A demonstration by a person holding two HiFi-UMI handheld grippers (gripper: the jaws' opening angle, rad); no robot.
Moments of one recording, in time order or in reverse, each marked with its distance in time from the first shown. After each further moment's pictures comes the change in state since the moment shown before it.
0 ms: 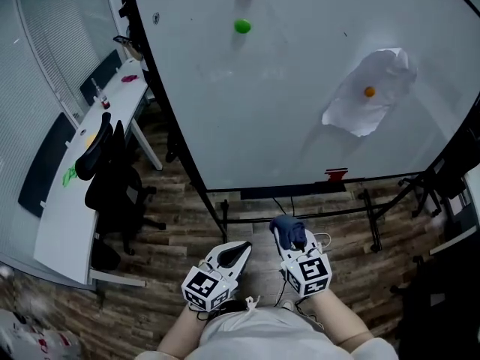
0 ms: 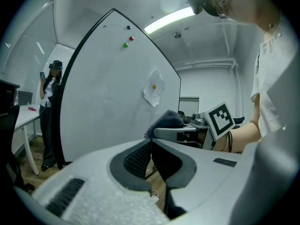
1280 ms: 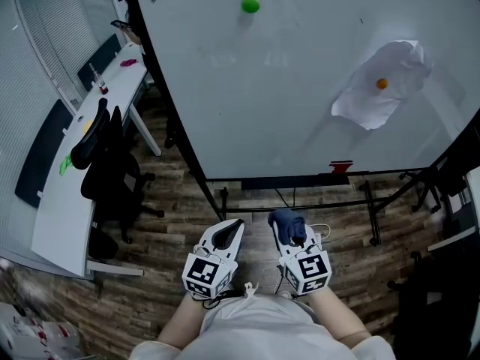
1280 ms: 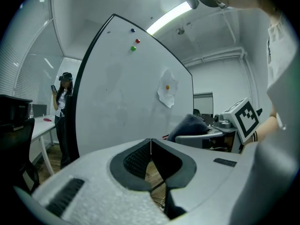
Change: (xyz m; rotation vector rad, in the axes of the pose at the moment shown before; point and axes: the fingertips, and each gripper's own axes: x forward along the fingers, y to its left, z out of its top) left arm 0.010 0.046 0.015 0.052 -0.008 0.178; right arm 0.010 0.004 -0.006 0.029 0.015 0.003
